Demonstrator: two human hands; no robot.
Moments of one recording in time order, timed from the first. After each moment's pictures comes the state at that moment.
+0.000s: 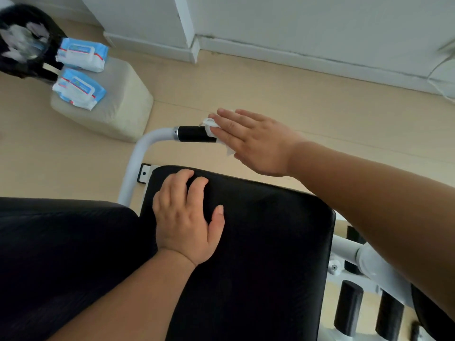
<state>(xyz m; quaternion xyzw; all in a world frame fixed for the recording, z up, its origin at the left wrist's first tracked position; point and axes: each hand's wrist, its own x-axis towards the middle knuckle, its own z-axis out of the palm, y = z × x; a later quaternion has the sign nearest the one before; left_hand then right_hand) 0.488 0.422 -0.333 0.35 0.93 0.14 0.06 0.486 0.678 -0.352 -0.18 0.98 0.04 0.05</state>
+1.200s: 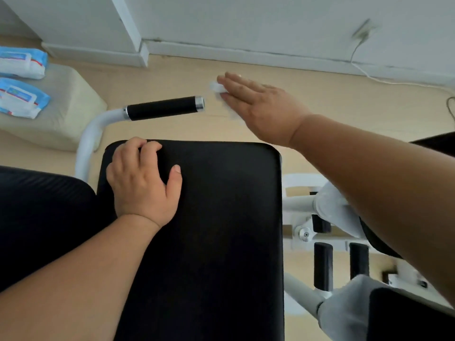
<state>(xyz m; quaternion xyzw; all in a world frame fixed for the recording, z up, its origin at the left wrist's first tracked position) 0.488 0.421 -0.336 0.36 0.92 0.18 0.02 0.586 0.700 -0.305 -0.04 1.00 0.05 0.04</state>
